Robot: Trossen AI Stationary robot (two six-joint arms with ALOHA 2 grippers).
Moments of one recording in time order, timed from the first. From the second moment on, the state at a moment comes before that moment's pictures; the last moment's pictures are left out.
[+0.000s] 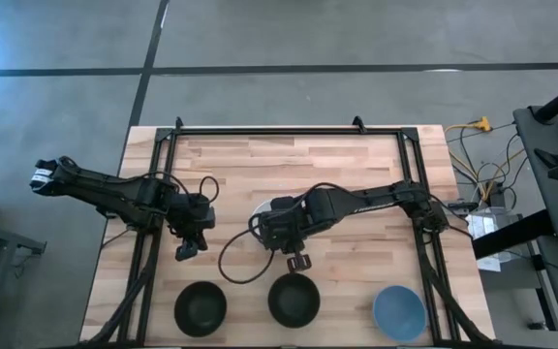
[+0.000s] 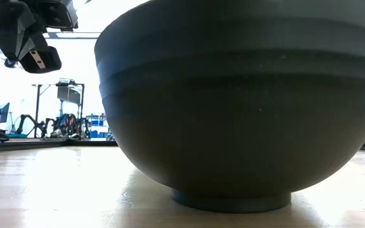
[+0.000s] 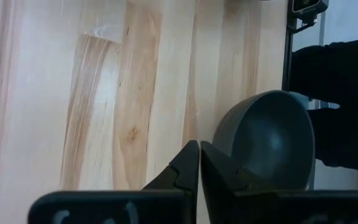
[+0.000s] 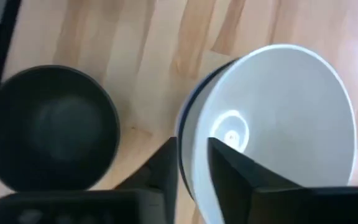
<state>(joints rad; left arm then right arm) -0.17 0.97 0.78 -0.83 0.36 -0.46 0.23 2.16 2.31 -1.34 0.02 -0.04</state>
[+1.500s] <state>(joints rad) -0.23 0.91 0.78 -0.87 0.52 -0.50 0.24 1.89 2.27 -1.39 0.16 0.28</state>
